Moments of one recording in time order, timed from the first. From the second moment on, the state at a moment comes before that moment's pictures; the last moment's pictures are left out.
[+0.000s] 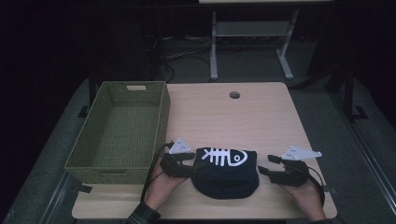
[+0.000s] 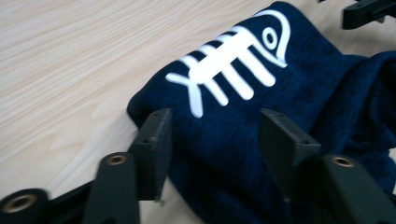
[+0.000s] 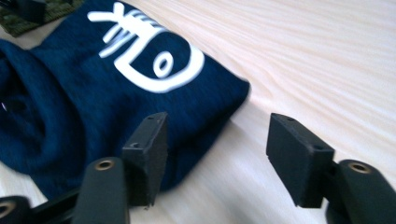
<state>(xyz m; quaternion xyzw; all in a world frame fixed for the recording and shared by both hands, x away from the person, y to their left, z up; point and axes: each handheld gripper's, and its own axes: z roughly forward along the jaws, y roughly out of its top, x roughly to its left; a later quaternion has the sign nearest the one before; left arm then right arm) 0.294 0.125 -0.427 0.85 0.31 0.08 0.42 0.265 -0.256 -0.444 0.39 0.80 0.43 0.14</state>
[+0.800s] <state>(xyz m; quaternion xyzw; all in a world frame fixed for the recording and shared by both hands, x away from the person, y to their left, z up) 0.305 0.114 -0.450 0.85 0.34 0.08 0.39 0.256 -0.283 -0.482 0.45 0.80 0.36 0.17</state>
